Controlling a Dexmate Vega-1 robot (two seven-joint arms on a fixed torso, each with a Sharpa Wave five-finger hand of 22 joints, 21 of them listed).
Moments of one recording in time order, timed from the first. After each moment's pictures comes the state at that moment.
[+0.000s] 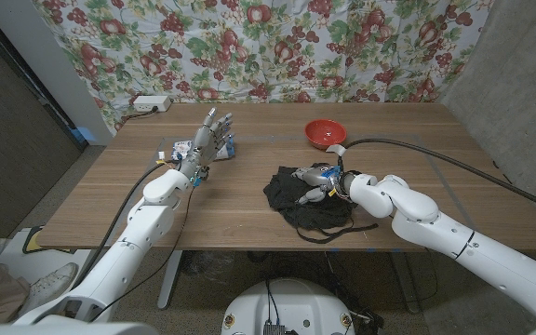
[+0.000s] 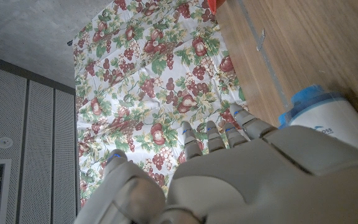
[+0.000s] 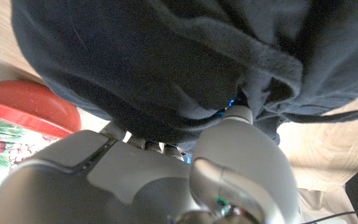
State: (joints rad) left arm 0.93 0.40 0.15 -1.39 -0.46 -0.19 -0.27; left_hand 0.06 -0.05 0.08 -0.09 0.39 0.20 -0.18 0.20 0.18 0.07 -0.08 0.20 0.19 -0.06 -0.02 0.19 0.18 0.03 0.05 0.19 0.18; right arm -0.87 -0.80 -0.70 -1.97 -0.81 -0.13 0.43; right_hand 0.84 0.16 -0.06 -0.15 0.65 0.03 0.02 0.33 0.31 -0.02 0.06 0.42 0.36 0.07 -0.03 0.26 0.27 0.28 0.01 0.29 0.20
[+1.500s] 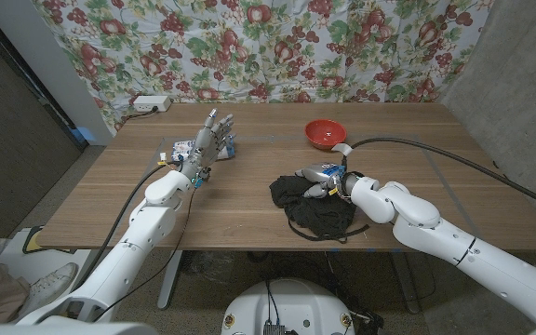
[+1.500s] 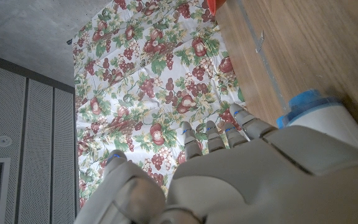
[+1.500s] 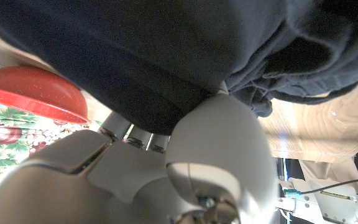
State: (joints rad) left arm 0.93 0.40 0.16 -1.39 -0.46 -0.19 -0.27; left_hand 0.06 -0.05 0.07 -0.09 0.39 0.20 -0.18 0.20 0.18 0.08 -0.09 0.20 0.19 -0.06 -0.02 0.19 0.18 0.03 0.05 0.19 0.18; right arm -0.91 -0.79 -0.67 -1.96 -0.76 -0.11 0.25; right_hand 1.29 0.13 0.04 -0.15 0.50 0.43 -0.03 0.54 0.52 0.55 -0.09 0.83 0.61 0.80 -0.08 0.70 0.55 0.78 -0.08 0.81 0.37
